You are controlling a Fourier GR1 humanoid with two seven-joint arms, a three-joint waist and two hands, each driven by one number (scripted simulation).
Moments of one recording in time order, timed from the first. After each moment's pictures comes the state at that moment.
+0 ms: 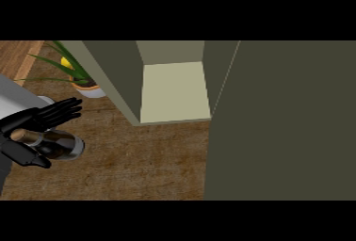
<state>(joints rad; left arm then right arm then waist) -0.37 0.47 0.30 -0.96 0.06 -1.17 -0.08 0.11 -0.20 0.45 -2.50 -0.05 -0.07 0.38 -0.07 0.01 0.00</state>
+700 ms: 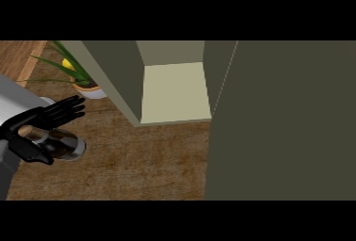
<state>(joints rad) -0.42 0.47 0.29 -0.81 0.11 -1.14 -0.09 0.12 -0.21 0.46 -2.50 -0.04 -0.07 0.37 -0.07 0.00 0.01</state>
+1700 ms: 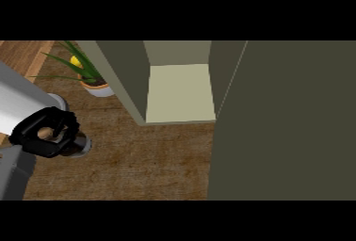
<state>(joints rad) -0.37 0.38 0.28 -0.92 0.15 -1.02 -0.19 0.14 -0.22 0.44 -2.50 -0.04 -0.08 0.37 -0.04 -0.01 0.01</state>
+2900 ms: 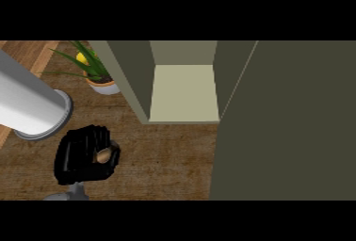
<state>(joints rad) 0.00 0.03 0.03 -1.48 0.29 -0.14 -0.37 0.14 -0.24 0.39 -2.50 -0.05 -0.07 0.39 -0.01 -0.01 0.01</state>
